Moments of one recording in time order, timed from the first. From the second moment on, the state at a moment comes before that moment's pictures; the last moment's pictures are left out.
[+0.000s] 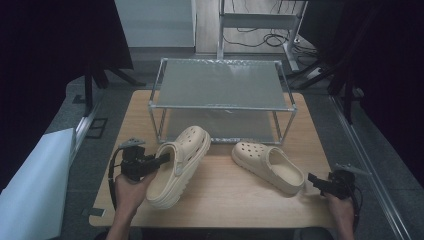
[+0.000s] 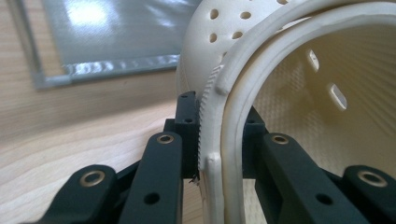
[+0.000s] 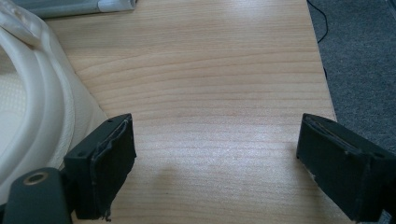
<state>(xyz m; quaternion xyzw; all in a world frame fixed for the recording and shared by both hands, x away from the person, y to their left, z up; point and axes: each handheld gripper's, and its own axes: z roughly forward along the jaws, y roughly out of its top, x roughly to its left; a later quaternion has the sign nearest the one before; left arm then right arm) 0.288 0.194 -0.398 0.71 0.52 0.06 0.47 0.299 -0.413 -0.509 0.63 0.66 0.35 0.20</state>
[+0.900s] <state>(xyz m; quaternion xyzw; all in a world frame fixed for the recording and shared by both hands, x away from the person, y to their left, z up) 0.319 0.175 -0.343 0.68 0.51 0.03 0.53 0.300 -0.414 -0.511 0.63 0.66 0.35 0.20</state>
